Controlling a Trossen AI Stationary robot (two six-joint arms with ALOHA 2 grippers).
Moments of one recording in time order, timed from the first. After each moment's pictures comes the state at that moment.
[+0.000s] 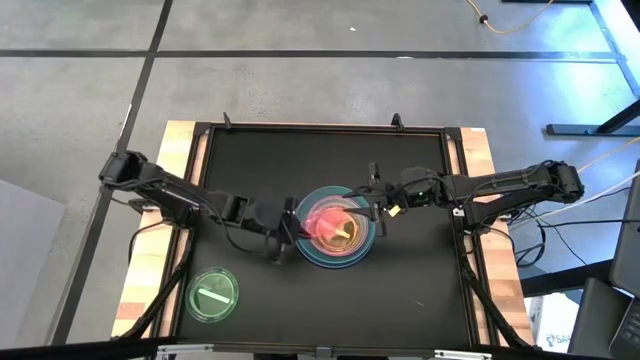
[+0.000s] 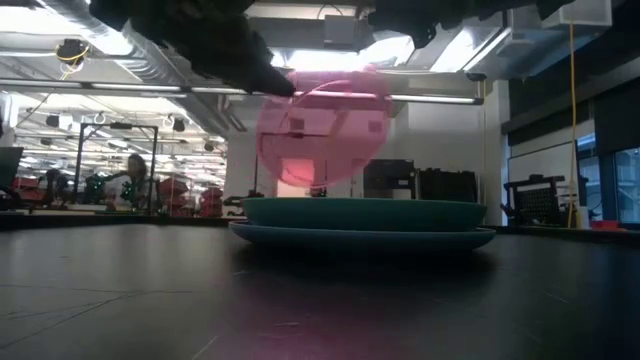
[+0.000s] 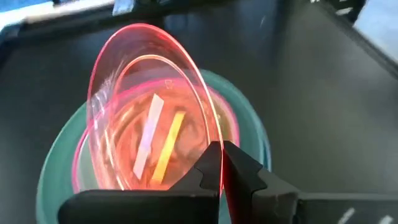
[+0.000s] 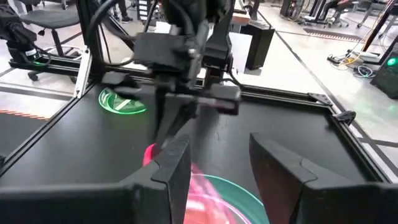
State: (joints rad) left arm -0.20 1.42 0.79 0.08 -0.12 0.07; right arm 0.06 1.20 0.82 0.15 -0.03 -0.13
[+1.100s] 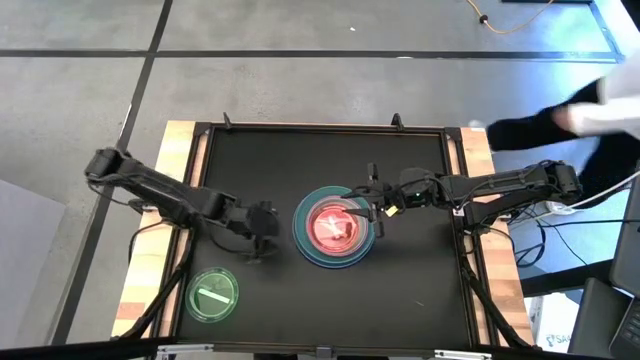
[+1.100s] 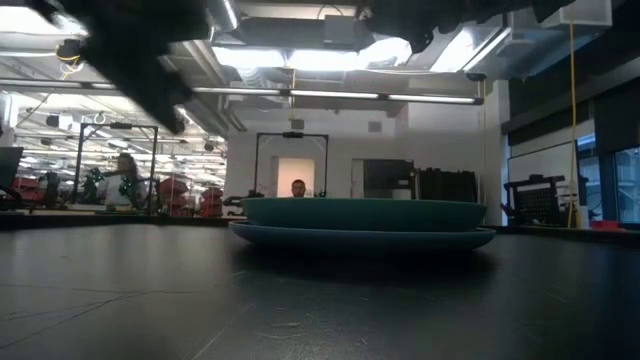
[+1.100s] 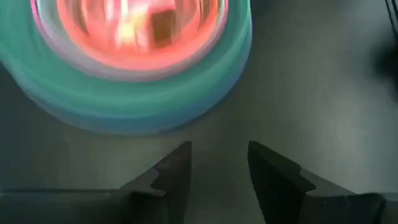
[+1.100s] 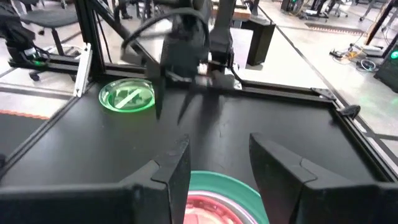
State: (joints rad) left arm -0.25 1.28 0.79 -0.42 -0.06 -0.29; right arm 0.06 1.22 0.82 0.16 -0.03 -0.11
